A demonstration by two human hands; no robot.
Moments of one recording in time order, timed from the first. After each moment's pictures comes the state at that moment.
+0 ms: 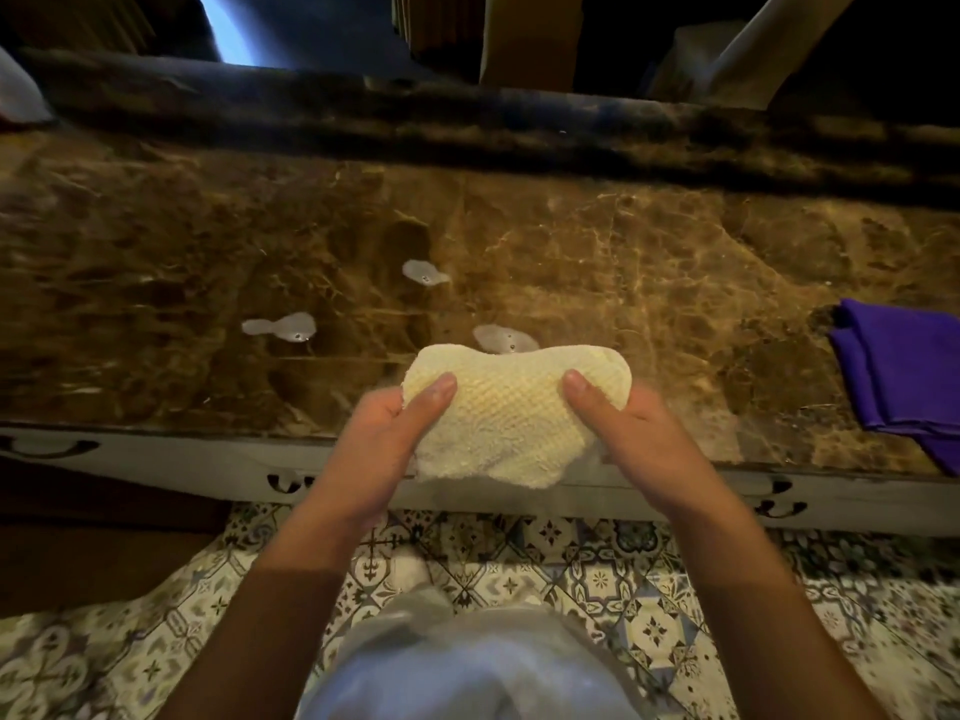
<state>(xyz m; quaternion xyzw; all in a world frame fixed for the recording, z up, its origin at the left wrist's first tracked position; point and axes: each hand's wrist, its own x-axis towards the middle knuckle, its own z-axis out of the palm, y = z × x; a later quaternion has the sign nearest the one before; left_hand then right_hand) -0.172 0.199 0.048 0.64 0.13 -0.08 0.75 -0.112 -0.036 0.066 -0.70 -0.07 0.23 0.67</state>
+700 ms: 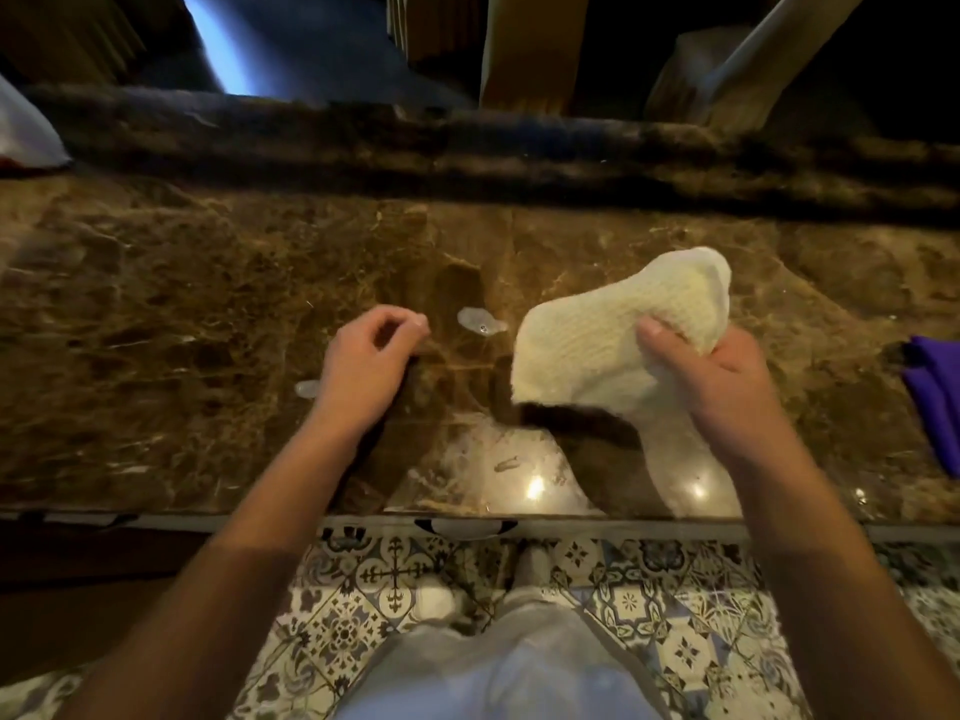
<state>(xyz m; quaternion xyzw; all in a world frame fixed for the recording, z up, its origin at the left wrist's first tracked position) -0.048 0.330 0.023 0.79 0.16 0.02 0.59 -0.033 0.023 0.095 -0.75 -0.04 0.08 0.66</state>
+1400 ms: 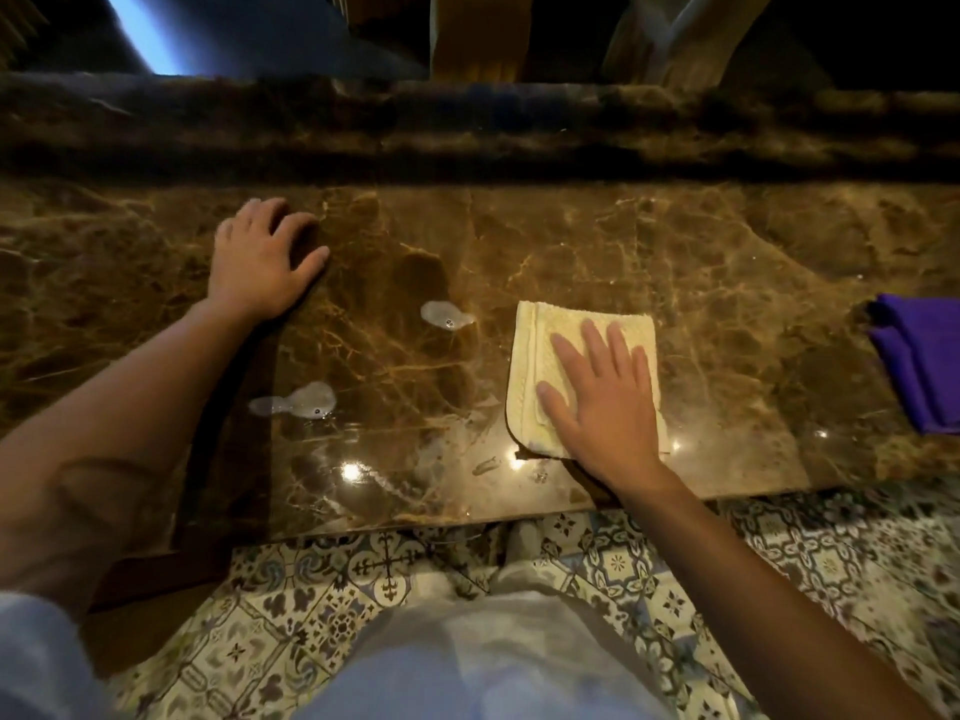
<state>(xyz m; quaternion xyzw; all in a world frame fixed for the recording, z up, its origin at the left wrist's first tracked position) 0.096 0.457 -0.024 0.99 -0.01 -0.02 0.11 -0.031 0.036 -0.025 -0.99 -0.09 0.03 0.13</state>
